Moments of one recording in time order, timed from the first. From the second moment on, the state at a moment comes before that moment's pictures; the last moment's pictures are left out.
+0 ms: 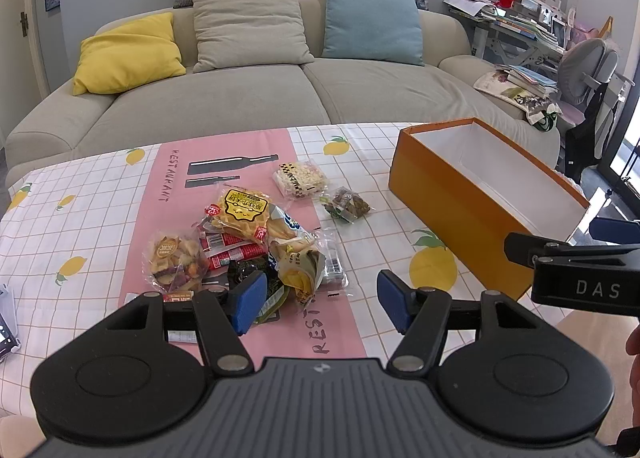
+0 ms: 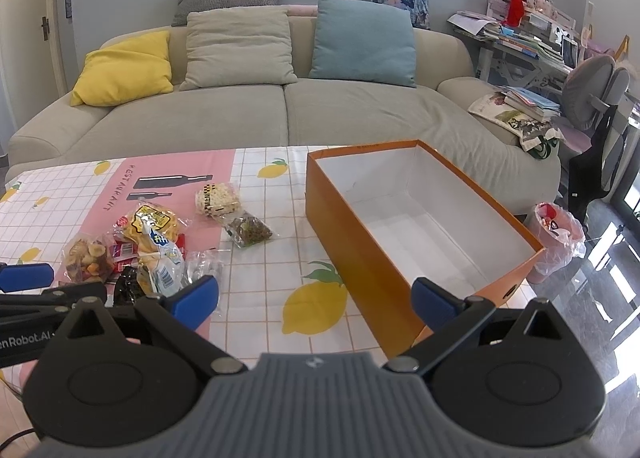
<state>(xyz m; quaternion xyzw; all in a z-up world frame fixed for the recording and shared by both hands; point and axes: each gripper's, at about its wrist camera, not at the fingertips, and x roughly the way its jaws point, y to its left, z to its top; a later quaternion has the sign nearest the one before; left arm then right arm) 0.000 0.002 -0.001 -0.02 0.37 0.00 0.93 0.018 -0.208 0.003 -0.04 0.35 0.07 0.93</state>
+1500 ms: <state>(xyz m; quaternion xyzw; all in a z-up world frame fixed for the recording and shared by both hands) 0.059 0.134 -0.052 -0.13 0.39 0.11 0.90 0.085 -0.083 -0.044 -0.10 0.36 0.26 0.89</state>
